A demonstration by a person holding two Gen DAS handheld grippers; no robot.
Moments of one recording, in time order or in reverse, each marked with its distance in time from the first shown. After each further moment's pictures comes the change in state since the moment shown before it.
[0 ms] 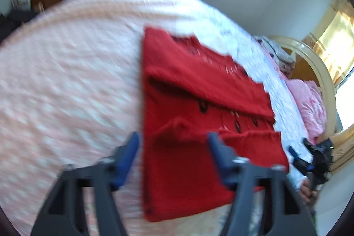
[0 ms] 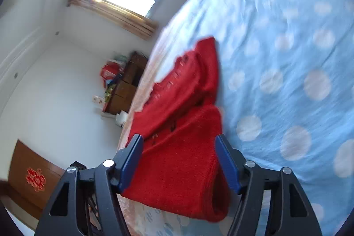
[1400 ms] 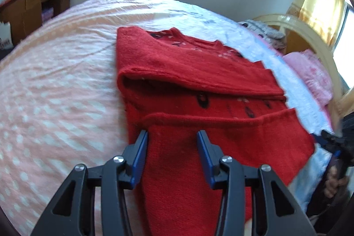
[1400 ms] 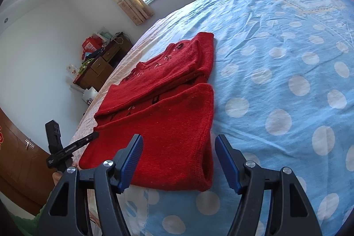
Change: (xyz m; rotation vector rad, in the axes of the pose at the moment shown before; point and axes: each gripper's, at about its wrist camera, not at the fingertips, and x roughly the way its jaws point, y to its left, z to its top) left arm 0.050 -0.014 -0.009 0.209 -0.005 -0.039; right arm -0.005 0.032 -0.044 -0.245 0.034 -0.237
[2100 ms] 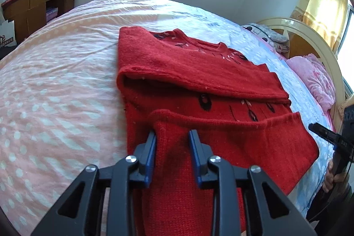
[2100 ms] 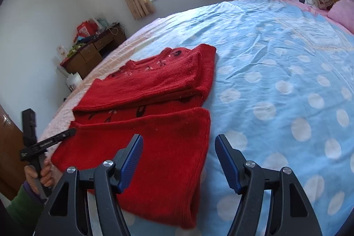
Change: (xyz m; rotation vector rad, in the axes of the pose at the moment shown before) left arm 0.007 -0.003 -0.001 -0.005 -0.025 0.055; right arm 0.036 0.018 0.024 -0.190 -0.012 -0.149
